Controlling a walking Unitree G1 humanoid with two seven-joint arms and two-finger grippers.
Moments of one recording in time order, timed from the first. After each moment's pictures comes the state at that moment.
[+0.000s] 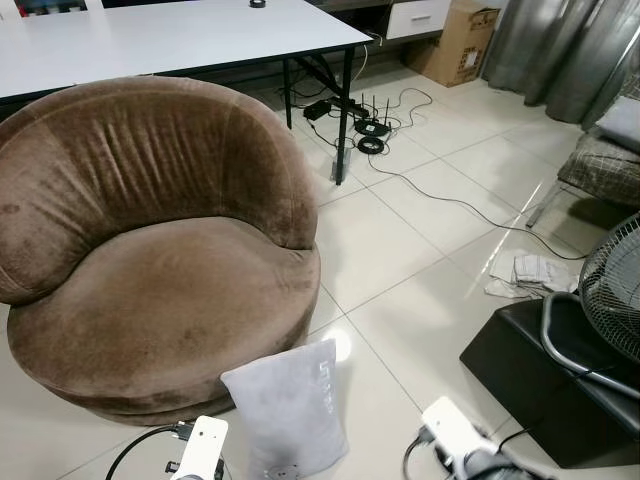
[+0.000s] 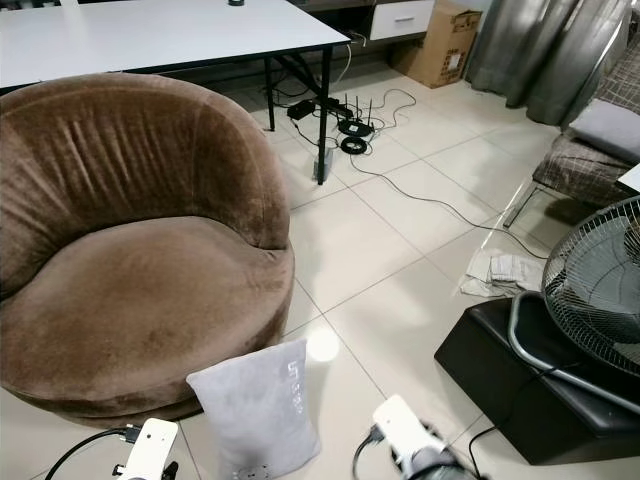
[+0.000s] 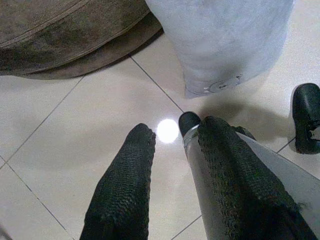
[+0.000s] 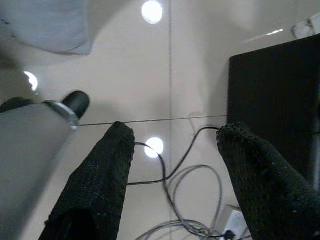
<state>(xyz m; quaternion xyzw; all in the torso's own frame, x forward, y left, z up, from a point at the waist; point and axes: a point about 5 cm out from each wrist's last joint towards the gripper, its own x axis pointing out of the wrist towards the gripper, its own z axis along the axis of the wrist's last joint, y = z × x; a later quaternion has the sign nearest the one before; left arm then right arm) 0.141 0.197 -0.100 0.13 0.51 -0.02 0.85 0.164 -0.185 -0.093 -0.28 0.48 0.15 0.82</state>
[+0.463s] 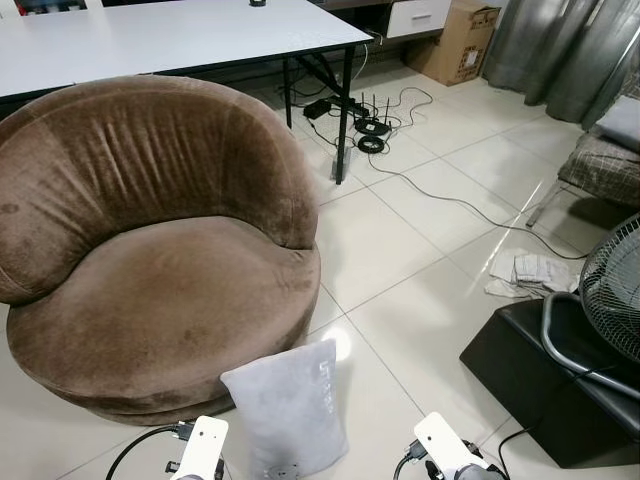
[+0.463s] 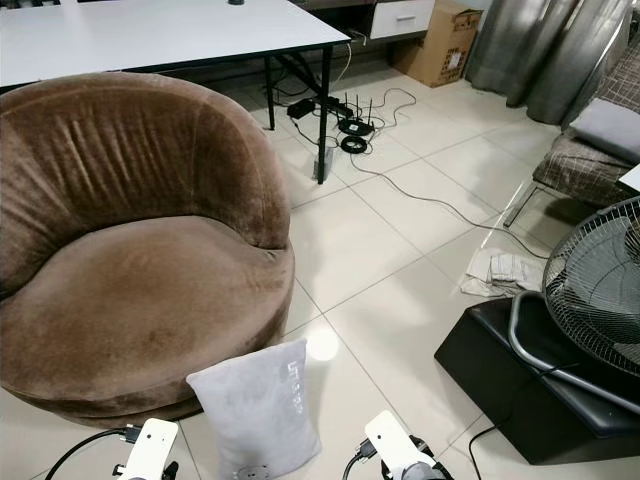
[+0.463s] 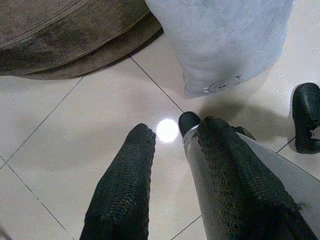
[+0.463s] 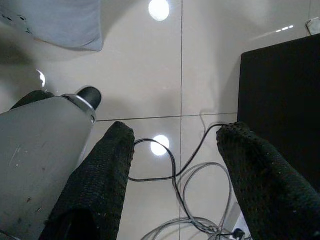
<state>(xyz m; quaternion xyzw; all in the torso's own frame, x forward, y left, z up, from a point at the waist) 0.141 0.197 -0.100 0.13 0.51 -0.02 0.85 0.154 -0.178 -0.098 -0.27 0.48 0.15 0.82</state>
